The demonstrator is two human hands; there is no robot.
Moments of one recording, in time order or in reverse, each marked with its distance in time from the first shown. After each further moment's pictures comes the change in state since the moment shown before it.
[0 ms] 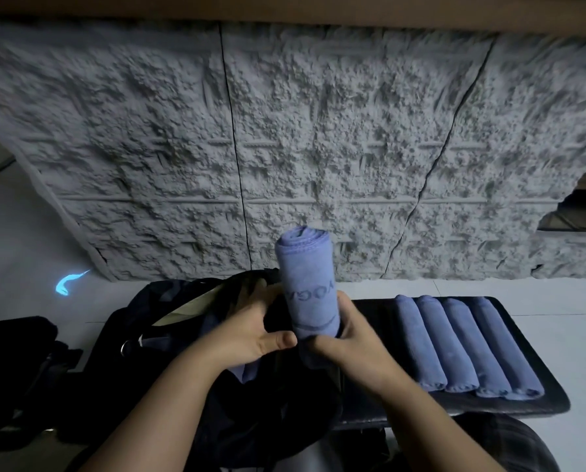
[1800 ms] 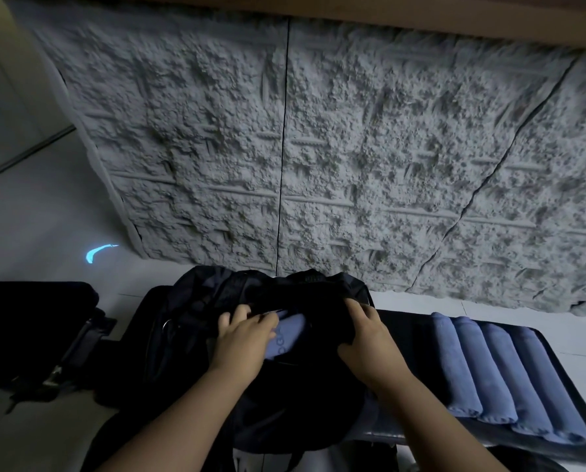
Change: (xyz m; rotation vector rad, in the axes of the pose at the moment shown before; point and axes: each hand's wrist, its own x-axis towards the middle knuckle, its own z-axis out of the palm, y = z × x) left_hand -0.026 -0.081 0.025 0.781 0.414 -0.149; right_hand 0.037 0.032 0.016 -1.048 0.016 0.128
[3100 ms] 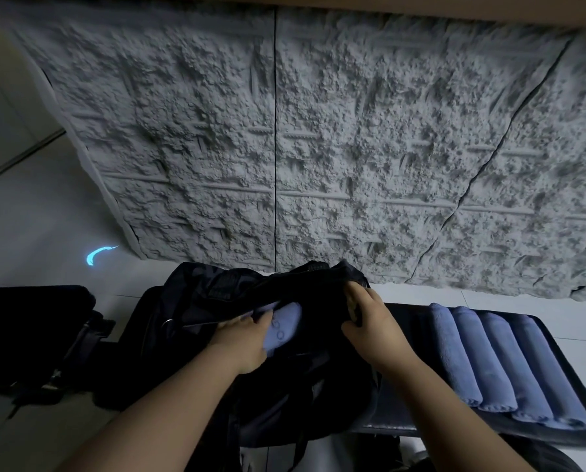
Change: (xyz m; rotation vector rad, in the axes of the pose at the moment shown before) left_hand 0.021 -0.005 -0.009 0.078 -0.660 -0.027; right_hand 0.009 0.007 -0.015 0.168 0.061 -0.089
